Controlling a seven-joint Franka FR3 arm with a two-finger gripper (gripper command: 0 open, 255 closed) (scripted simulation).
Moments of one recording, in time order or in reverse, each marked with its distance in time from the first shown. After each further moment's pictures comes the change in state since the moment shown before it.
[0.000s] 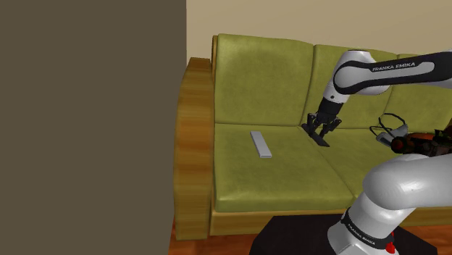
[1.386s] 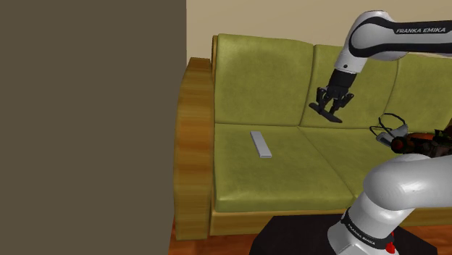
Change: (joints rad) arm 0.014 -0.025 0.036 0.267 0.029 -0.291 0.012
